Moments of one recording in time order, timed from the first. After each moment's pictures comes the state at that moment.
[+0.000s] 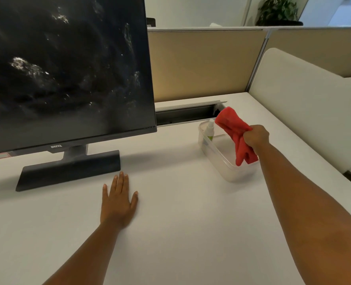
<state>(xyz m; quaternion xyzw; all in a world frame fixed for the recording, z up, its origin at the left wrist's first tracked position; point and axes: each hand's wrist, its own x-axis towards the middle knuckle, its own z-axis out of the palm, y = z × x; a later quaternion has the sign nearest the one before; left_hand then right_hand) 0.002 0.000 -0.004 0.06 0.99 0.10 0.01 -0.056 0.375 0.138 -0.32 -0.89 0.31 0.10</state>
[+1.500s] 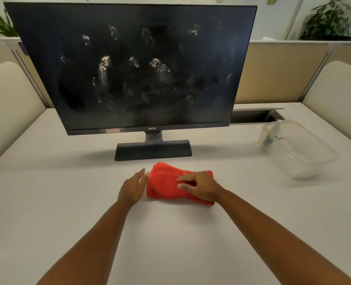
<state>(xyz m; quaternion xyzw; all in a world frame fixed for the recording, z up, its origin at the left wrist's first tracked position) 0.040 -0.180 0.037 -0.06 0.91 0.40 0.05 0.036 0.050 0.062 0.17 -0.93 0.31 -0.12</state>
